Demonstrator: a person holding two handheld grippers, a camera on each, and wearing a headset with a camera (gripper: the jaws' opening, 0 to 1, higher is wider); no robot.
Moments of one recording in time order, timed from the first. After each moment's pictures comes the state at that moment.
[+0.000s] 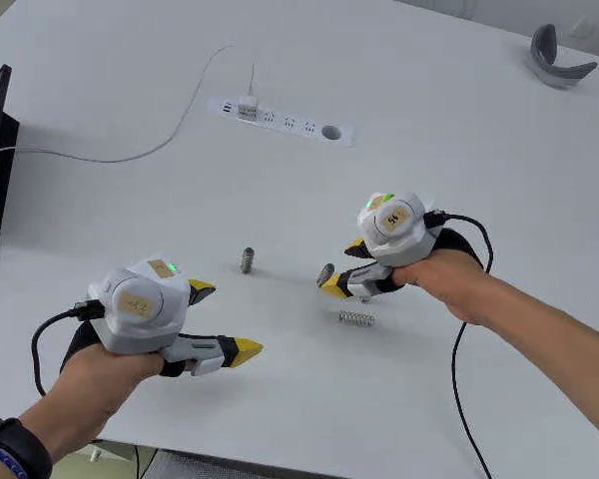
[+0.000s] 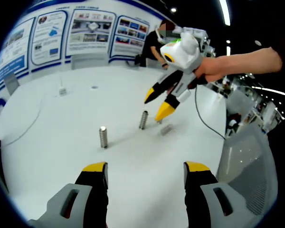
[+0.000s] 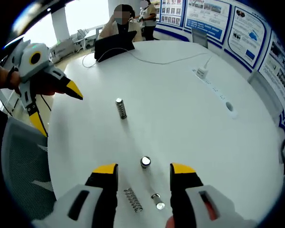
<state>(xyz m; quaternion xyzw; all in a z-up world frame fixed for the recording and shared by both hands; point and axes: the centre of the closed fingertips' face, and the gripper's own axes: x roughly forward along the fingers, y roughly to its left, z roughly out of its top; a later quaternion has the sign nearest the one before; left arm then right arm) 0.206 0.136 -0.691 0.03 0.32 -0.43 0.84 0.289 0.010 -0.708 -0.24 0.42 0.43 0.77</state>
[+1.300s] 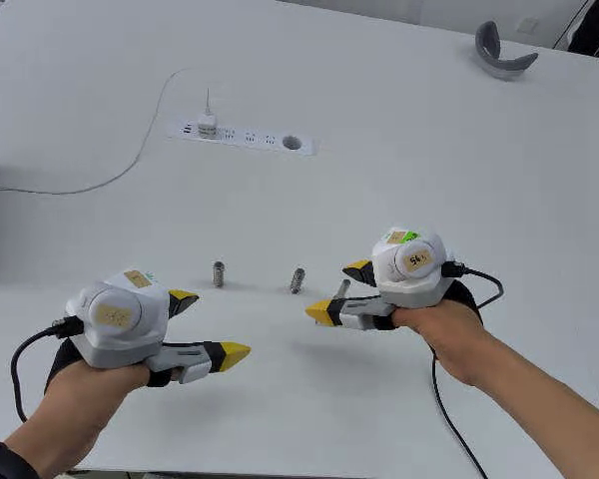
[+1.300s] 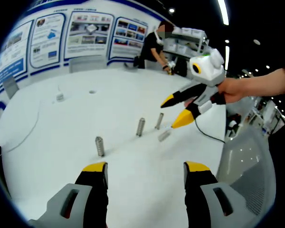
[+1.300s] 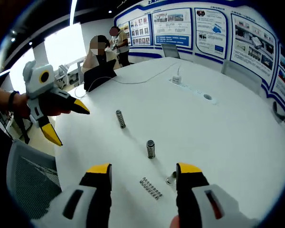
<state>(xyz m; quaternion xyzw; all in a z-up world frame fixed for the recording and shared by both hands) 0.212 0.122 -0.679 0.03 0.31 -0.44 0.84 0.255 -0.016 -0.690 -0.11 0.36 0.36 0.85</state>
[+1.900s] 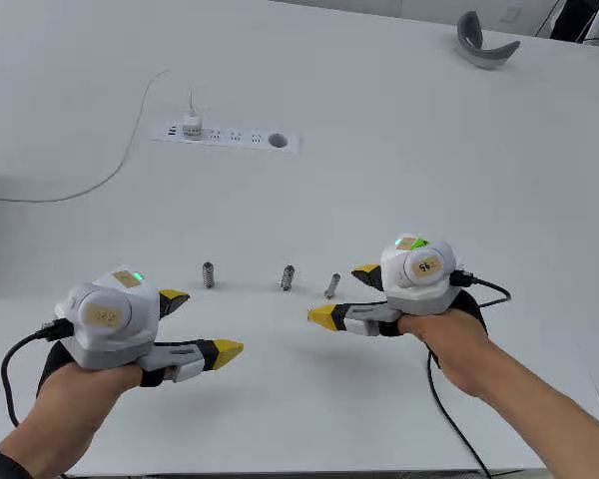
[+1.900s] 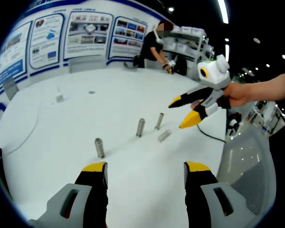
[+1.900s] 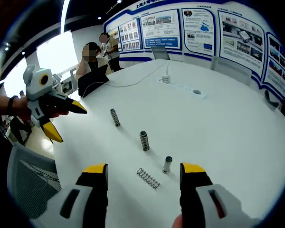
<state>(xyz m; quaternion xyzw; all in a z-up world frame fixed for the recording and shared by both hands) 0.214 0.119 -0.679 0.04 0.31 -0.44 0.84 0.241 -0.040 -0.690 -0.07 0.35 0.33 0.87</state>
